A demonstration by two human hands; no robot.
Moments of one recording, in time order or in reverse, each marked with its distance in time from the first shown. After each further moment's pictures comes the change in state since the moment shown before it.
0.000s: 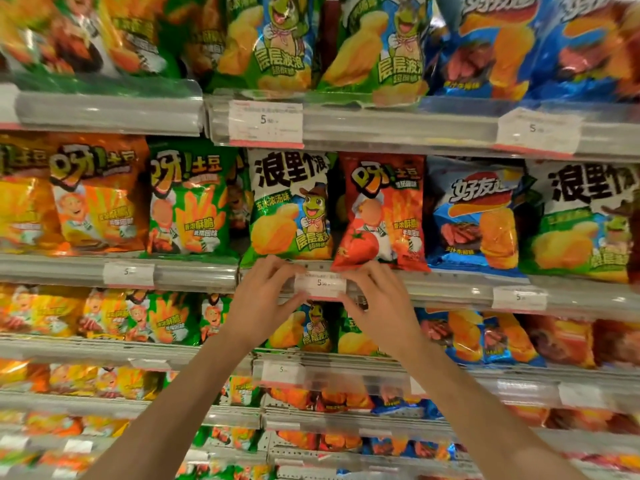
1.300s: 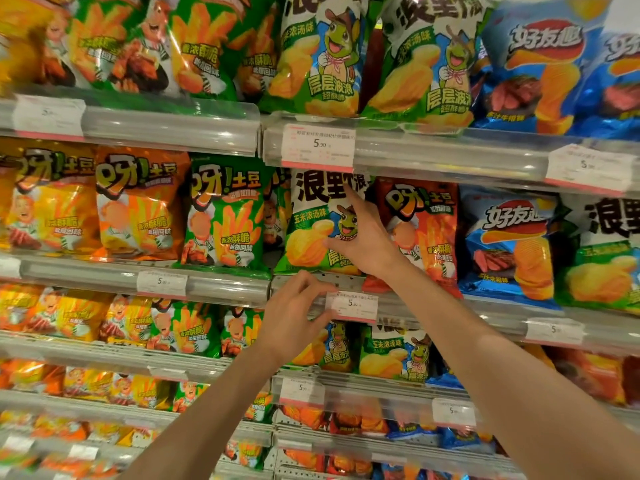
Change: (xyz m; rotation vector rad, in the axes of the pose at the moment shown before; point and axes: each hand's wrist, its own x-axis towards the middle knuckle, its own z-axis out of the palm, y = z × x) left_hand 0.000 -0.007 0.001 -0.164 0.015 -0.071; right_hand 0.154 -0.035 0.004 0.476 -0.230 0.344
